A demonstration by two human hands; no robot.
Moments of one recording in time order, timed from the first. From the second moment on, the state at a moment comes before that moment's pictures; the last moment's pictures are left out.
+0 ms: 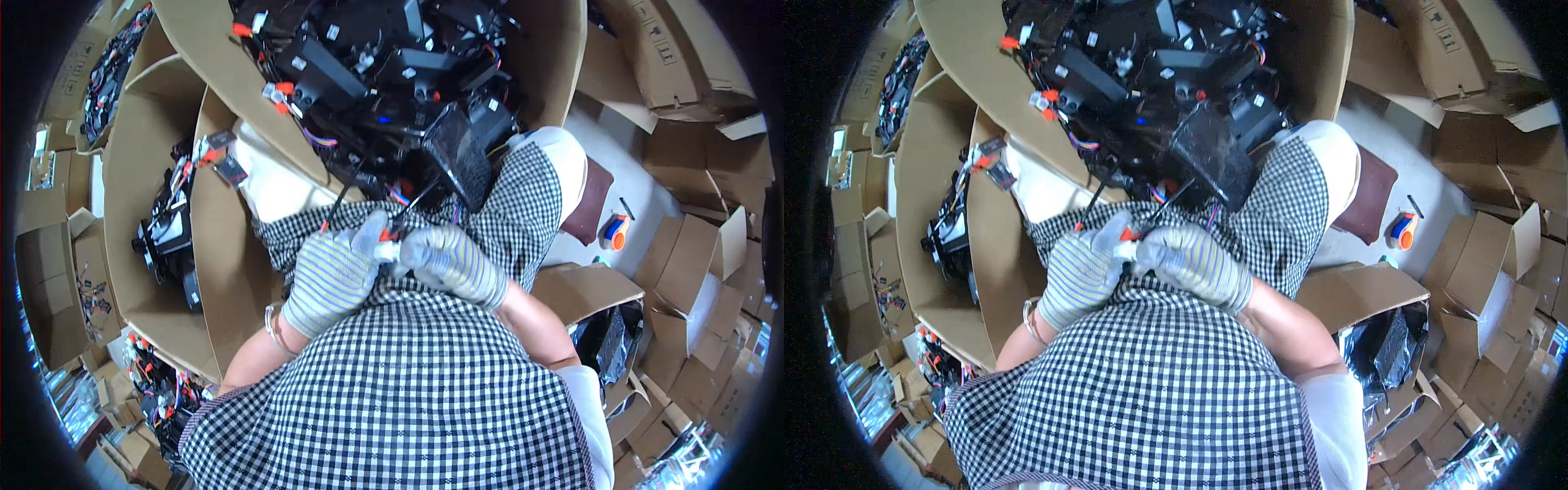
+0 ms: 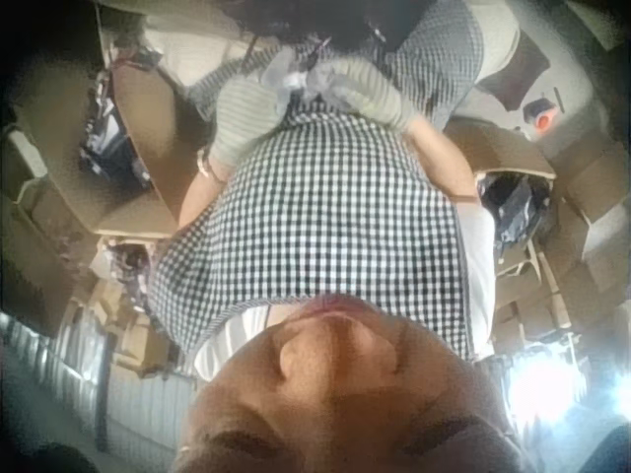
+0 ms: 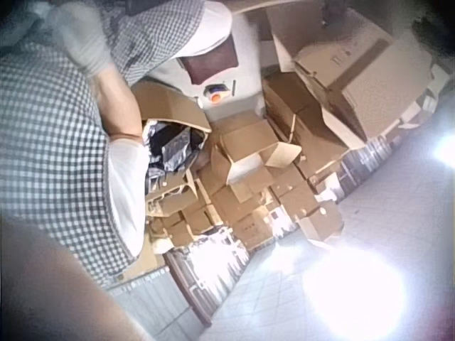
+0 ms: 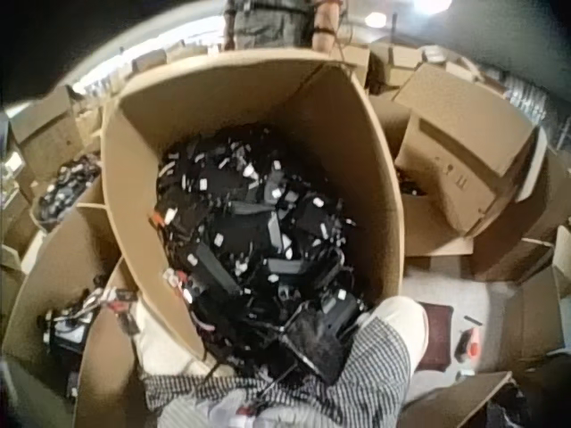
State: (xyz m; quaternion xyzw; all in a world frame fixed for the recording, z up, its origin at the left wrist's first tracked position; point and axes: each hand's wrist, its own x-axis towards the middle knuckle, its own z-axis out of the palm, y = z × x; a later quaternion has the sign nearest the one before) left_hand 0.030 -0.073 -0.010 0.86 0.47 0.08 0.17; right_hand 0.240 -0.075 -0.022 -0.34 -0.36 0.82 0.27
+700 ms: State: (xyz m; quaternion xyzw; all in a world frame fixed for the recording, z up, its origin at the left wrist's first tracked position) left_hand 0.017 -0.080 -0.018 0.85 0.45 0.09 0.25; right_hand 0.224 -0.071 -0.031 -0.36 -0.50 0.76 0.21
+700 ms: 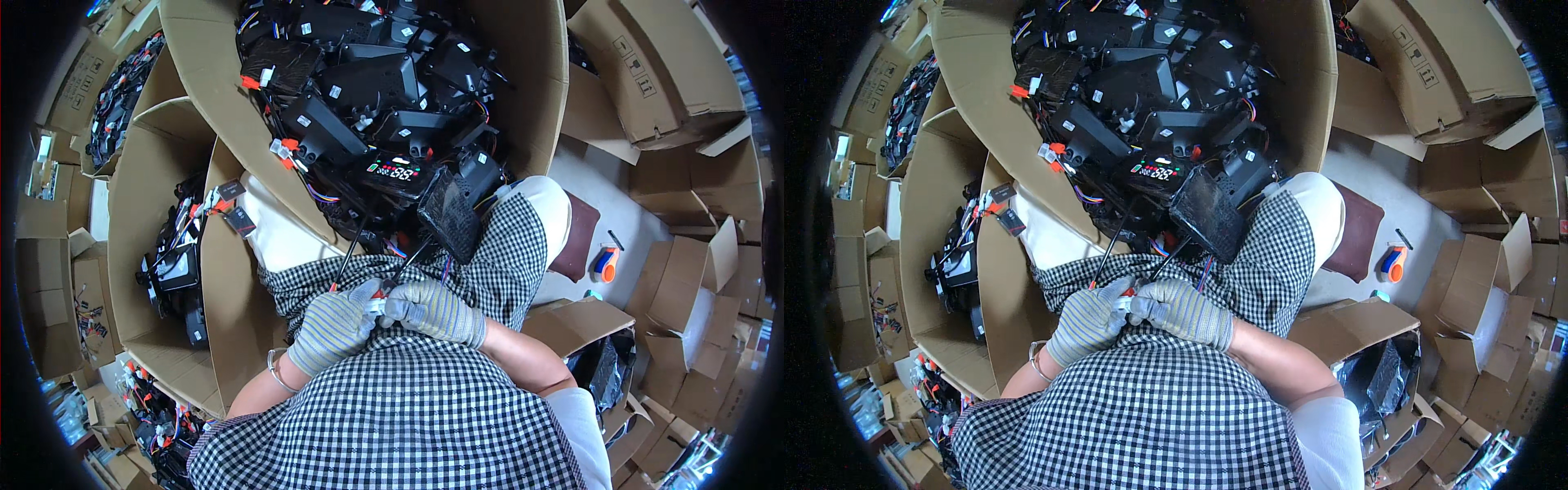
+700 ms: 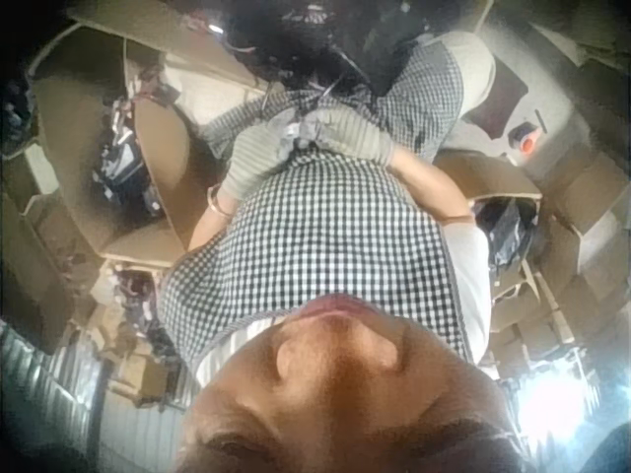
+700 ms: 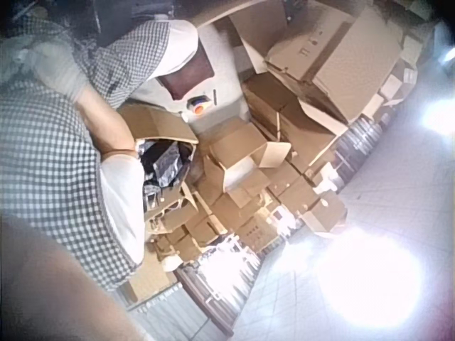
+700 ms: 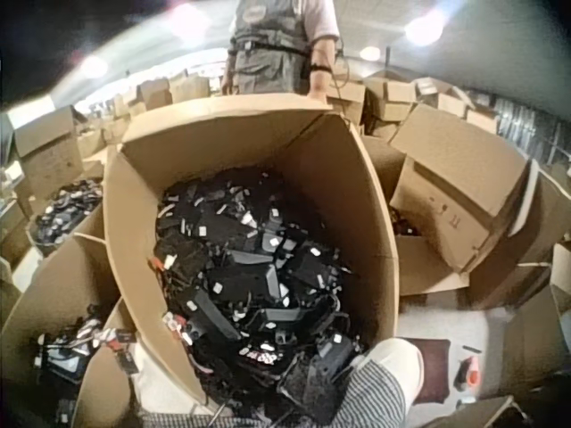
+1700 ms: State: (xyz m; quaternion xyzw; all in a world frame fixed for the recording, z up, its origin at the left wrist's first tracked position) left_hand -0.137 -0.137 0.058 0.33 0.25 0.62 0.67; right_hand 0.221 0.136 -0.177 -0.31 0.05 0.83 0.46
